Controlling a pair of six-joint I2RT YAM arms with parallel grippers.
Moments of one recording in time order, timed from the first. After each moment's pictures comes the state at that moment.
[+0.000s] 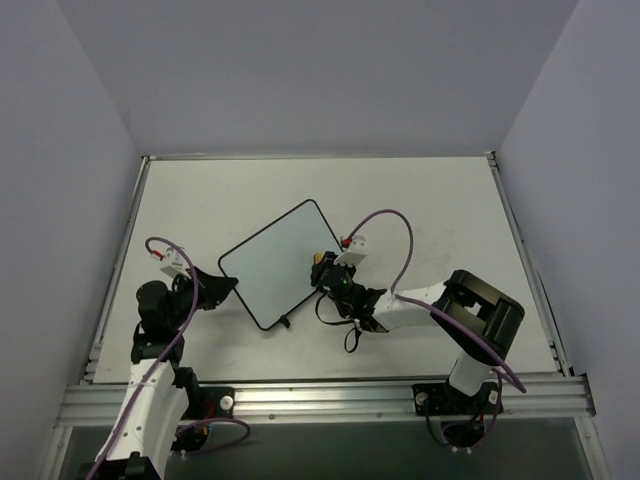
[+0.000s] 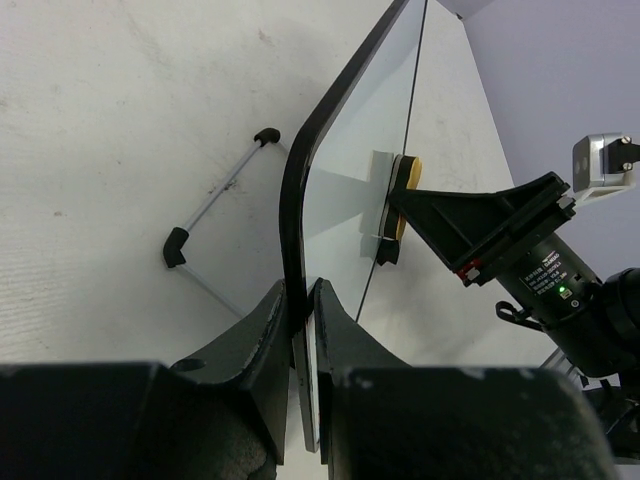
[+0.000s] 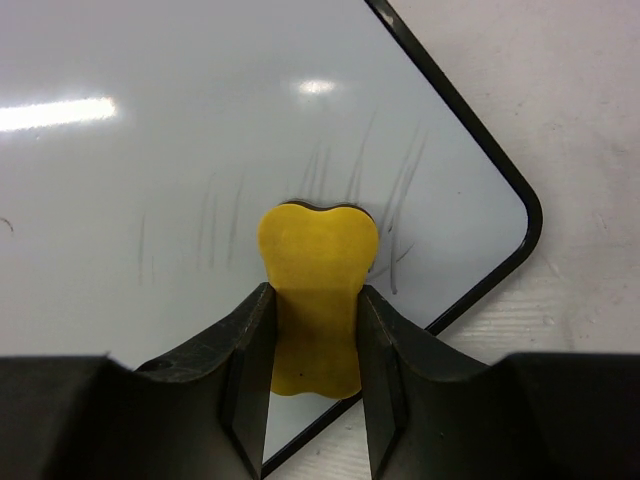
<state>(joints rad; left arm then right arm) 0.06 0.62 0.20 0.15 0.58 -0.67 0.96 1.70 0.66 0.55 0.64 0.79</state>
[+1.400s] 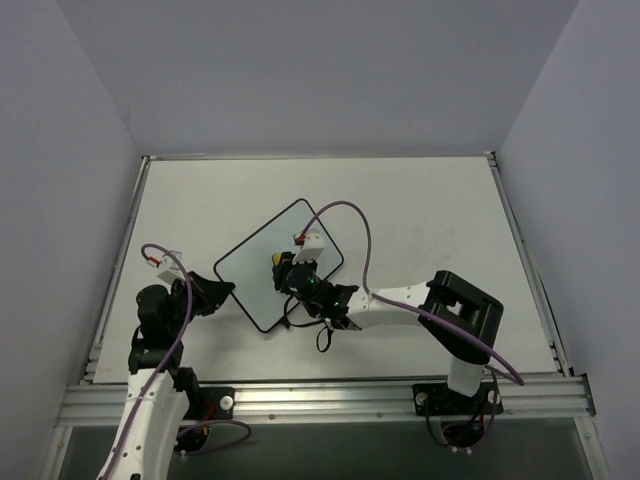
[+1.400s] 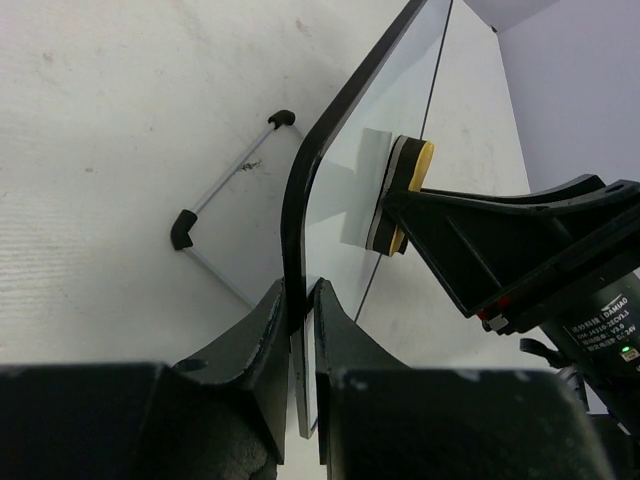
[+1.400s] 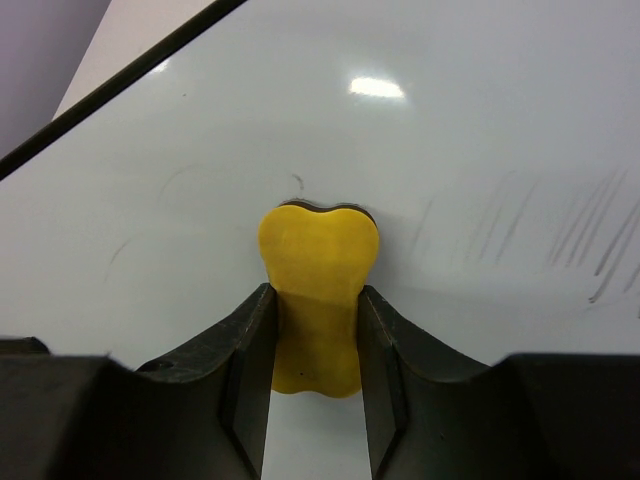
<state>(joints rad) 0.04 0.51 0.22 -0.04 0.49 -0.68 1.09 1.79 0.92 0.47 0.57 0.65</state>
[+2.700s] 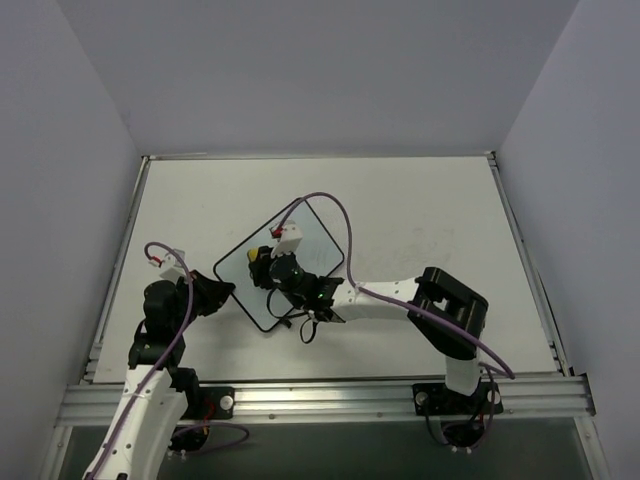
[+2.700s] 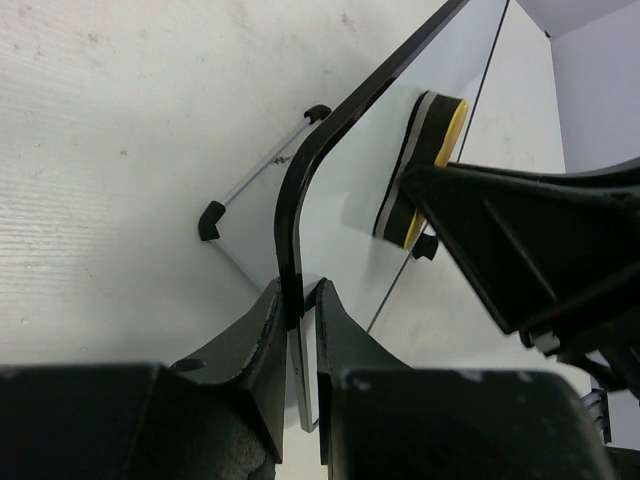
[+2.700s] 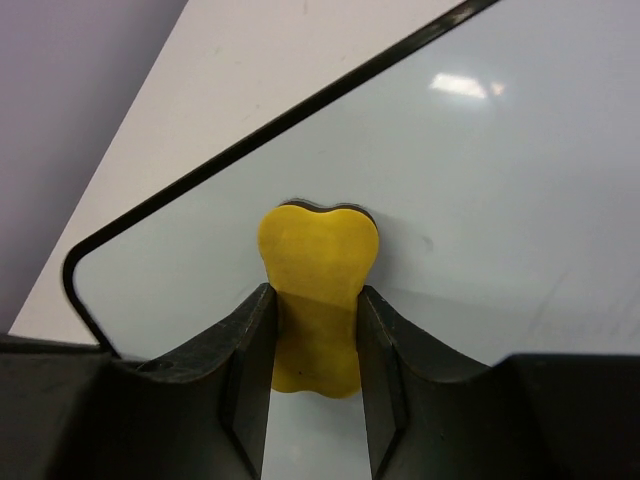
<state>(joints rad) -0.06 0.53 0.26 -0.14 0.31 -0.70 1.11 1.88 1.11 0.43 0.46 0.60</state>
